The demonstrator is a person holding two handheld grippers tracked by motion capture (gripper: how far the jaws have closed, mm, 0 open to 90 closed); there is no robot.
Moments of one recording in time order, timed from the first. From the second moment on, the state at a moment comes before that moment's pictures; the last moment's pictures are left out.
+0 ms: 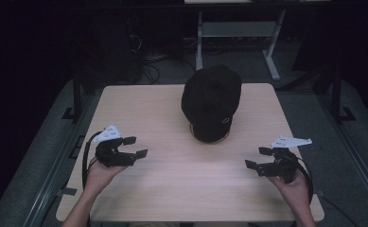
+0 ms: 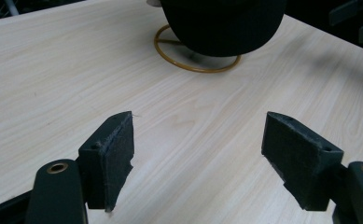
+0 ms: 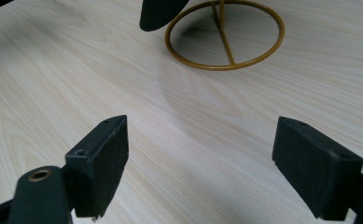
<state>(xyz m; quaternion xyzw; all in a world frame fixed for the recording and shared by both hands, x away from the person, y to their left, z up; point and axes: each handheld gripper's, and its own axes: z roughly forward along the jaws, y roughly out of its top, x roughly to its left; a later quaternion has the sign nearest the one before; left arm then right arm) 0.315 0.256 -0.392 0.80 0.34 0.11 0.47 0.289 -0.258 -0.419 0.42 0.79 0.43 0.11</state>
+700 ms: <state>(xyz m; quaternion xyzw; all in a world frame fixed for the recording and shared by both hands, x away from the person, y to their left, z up) 0.288 0.271 -0.411 0.80 0.35 0.11 0.47 0.284 -0.257 -0.422 0.41 0.80 0.43 0.11</state>
